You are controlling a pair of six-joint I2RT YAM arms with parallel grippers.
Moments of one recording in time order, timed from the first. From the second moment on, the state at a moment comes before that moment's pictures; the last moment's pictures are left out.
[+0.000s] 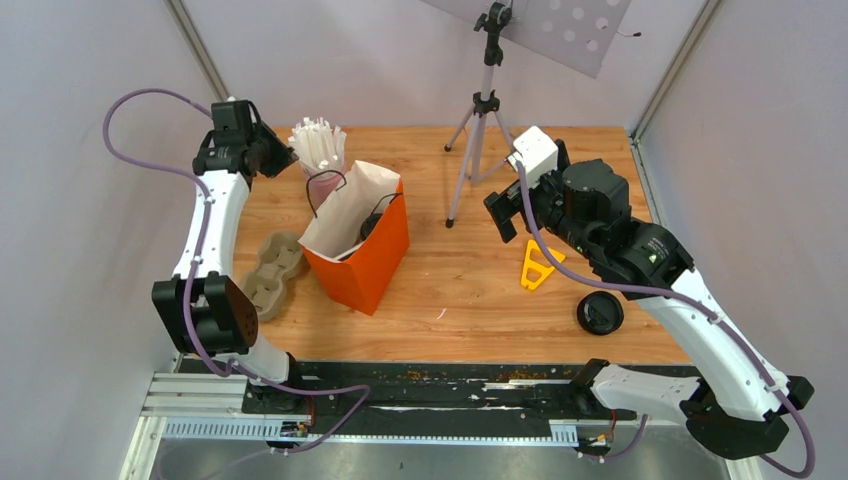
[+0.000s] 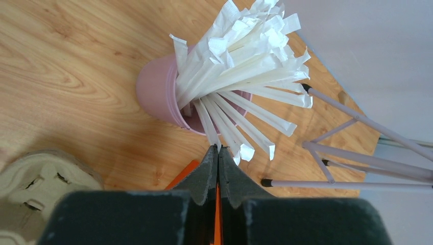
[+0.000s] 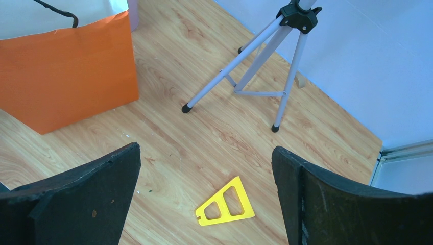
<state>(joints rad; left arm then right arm) 0.10 1.57 1.56 -0.63 0.14 -0.70 0.76 1.08 1.49 -0.72 0.20 -0.22</state>
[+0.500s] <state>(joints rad) 0.10 1.55 1.70 -0.77 0.09 -0.63 0.76 1.05 1.47 -0.71 0.18 -0.22</state>
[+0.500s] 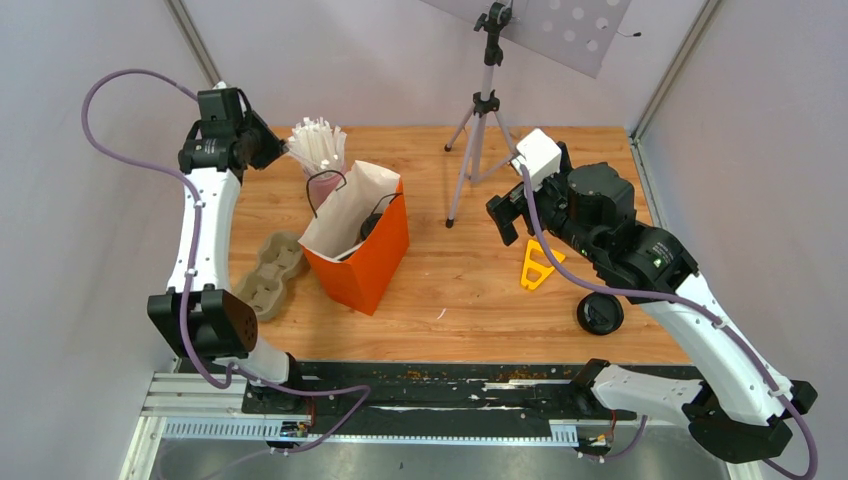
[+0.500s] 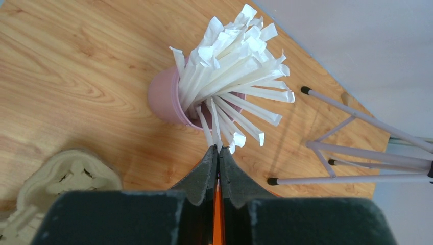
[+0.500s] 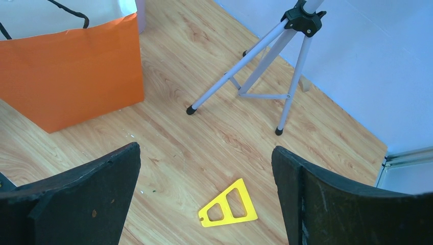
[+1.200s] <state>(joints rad) 0.10 1.53 1.62 -0.68 0.14 -0.60 0.76 1.05 1.47 -0.70 0.16 -0.22</state>
